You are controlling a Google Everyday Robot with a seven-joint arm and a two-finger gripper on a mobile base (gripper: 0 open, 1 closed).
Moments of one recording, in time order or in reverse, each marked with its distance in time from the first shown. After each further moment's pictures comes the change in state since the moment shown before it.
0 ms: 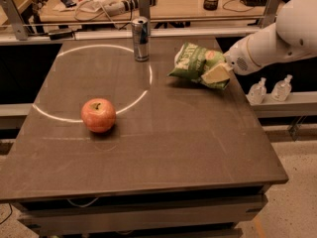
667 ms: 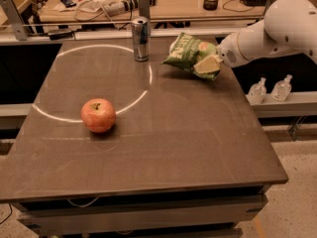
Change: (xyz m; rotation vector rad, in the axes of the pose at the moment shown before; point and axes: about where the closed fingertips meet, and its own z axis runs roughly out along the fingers) arm -0.027 -0.025 0.026 0.032 -0.071 0.041
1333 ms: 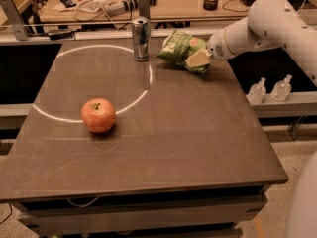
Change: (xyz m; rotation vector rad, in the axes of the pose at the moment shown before) arm -0.018 -0.020 0.045 -0.025 -0.009 0.007
